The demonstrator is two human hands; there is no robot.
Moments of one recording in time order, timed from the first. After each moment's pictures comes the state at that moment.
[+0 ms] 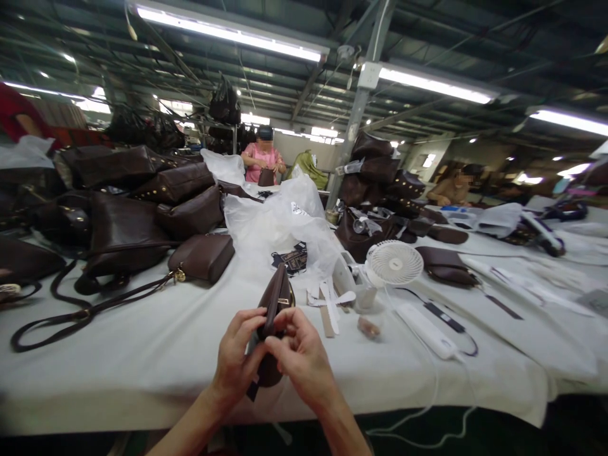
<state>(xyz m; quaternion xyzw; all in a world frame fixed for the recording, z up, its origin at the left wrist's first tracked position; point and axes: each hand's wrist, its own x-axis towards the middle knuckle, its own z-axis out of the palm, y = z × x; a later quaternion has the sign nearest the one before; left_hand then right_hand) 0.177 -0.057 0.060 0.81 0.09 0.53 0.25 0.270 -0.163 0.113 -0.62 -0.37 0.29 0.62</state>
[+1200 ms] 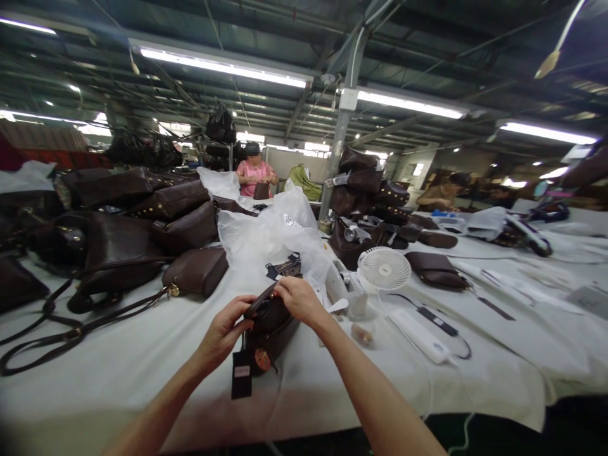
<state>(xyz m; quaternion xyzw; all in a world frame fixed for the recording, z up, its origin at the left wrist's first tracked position) 0.186 -0.006 0.088 0.80 0.03 0.39 0.45 0.358 -0.109 0.153 -0.75 -0.58 0.04 0.30</state>
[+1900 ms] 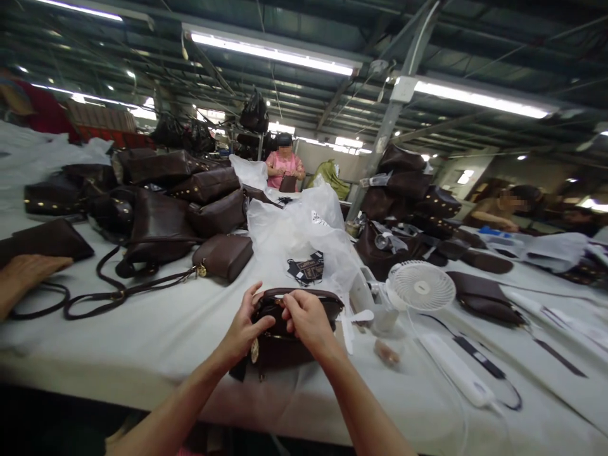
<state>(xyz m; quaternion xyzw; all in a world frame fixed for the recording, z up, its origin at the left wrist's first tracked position) 0.183 -0.014 0.057 0.69 0.15 0.38 0.60 0.306 -0.105 0.134 -0.70 -0.41 0.30 0.50</state>
